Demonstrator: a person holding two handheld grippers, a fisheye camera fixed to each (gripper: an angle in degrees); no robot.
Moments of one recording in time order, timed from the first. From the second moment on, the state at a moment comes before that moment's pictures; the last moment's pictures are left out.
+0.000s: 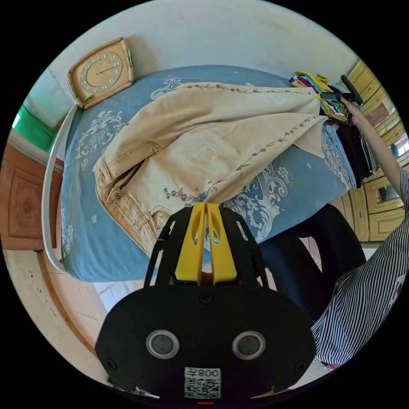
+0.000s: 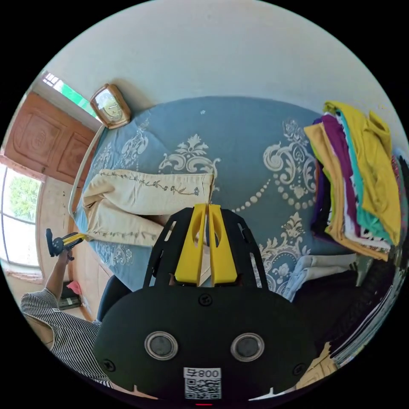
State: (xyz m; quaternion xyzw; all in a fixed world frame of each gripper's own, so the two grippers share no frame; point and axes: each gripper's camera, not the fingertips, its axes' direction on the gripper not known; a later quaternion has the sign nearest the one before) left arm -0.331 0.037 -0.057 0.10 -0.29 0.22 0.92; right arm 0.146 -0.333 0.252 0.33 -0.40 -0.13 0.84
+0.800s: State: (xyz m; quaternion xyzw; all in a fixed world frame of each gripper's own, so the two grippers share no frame) left arm -0.318 0.048 0.025 0.08 -0.34 0.16 0.92; right arm -0.097 -0.133 0.349 0.38 0.02 -0.38 0.84
